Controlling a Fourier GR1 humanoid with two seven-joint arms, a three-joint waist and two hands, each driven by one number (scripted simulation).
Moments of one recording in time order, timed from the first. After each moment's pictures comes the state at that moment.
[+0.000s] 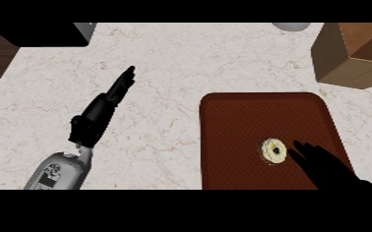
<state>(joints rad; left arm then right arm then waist) -0.22 0.30 -0.29 -1.53 0.09 0.04 0.07 0.35 -0.77 0.36 -2.29 0.63 0.14 0.32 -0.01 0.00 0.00</state>
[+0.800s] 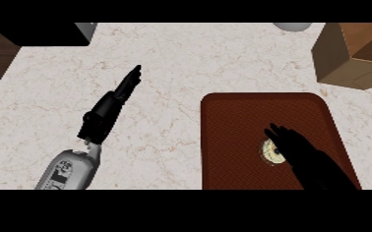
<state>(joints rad) -0.23 0.21 -0.24 -1.50 0.00 -0.01 0.08 0.16 -0.51 0.40 -2.00 0.78 0.25 0.33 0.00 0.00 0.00</state>
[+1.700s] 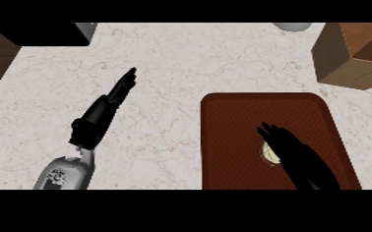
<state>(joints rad) -0.17 0.16 -0.16 -1.57 -0.06 -0.11 0.10 0.14 -0.39 0.36 -1.79 0.93 0.25 0.17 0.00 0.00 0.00</state>
